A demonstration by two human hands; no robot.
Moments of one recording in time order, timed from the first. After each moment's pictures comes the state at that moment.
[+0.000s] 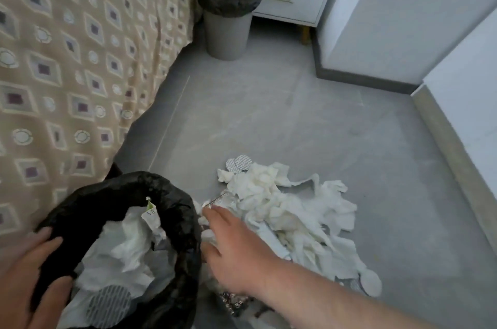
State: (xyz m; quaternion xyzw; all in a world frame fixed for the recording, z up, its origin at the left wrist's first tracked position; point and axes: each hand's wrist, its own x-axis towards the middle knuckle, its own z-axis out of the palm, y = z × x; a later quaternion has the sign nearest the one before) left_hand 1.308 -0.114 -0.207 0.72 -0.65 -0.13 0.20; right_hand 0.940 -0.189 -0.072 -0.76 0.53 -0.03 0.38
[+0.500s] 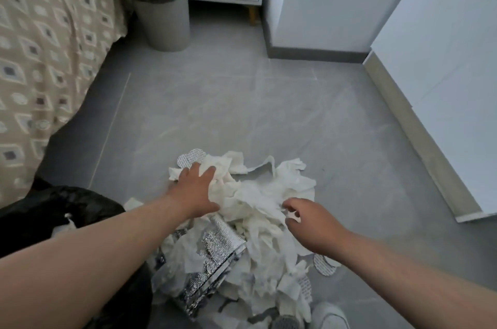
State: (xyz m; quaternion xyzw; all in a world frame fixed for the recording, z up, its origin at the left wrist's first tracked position) left_hand 0.952 -0.298 -0.156 0.55 -0.79 -0.21 -0.16; right_hand 0.708 -0.189 -0.126 -0.61 0.72 0.00 0.33
